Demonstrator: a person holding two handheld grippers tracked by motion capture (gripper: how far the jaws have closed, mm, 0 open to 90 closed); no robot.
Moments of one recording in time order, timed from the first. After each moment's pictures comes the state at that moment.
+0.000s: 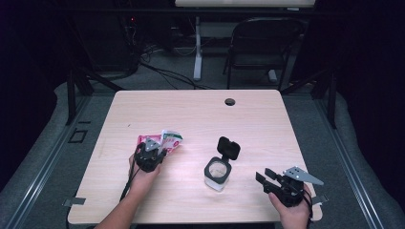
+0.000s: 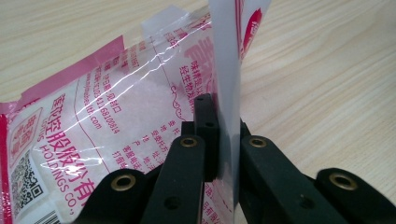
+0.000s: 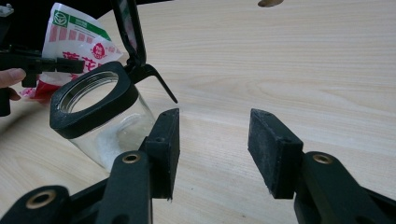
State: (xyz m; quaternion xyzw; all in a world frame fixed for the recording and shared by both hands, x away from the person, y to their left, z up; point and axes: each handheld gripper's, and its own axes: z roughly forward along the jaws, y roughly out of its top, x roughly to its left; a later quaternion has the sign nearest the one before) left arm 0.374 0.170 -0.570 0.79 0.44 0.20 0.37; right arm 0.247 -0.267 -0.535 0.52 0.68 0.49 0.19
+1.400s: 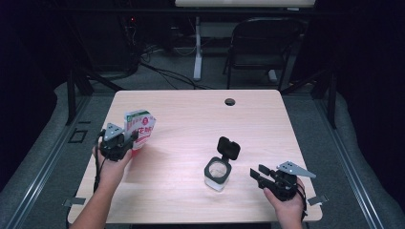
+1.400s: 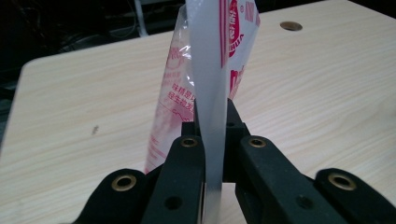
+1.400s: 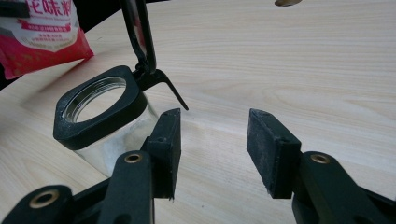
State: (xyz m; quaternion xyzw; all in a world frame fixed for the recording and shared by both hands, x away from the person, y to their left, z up) left arm 0.361 0.244 -0.485 0.73 0.47 0.27 0.42; right arm 0.265 -0.256 -0.537 0.50 0.69 0.50 0.17
